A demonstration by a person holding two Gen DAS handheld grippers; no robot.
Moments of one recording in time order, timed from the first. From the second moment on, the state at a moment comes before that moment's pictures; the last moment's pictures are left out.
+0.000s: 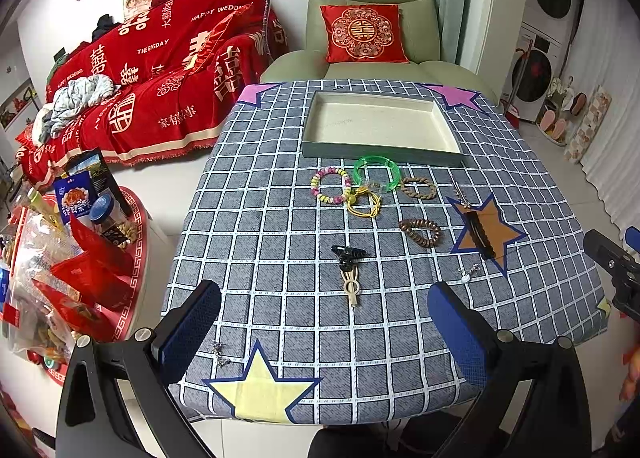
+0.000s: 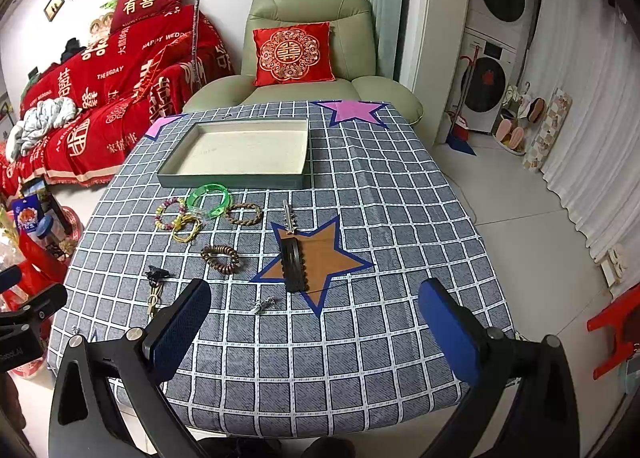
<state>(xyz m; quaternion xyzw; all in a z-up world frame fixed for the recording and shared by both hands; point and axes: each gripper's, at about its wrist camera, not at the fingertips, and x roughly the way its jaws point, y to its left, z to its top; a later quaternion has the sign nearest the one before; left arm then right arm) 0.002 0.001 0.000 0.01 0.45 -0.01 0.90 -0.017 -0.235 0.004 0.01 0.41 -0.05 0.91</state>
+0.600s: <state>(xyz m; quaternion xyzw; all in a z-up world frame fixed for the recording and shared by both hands) 0.002 0.001 -0.002 0.02 0.45 -0.01 0.89 -0.015 -0.233 -0.001 0.01 0.42 -0.05 0.91</state>
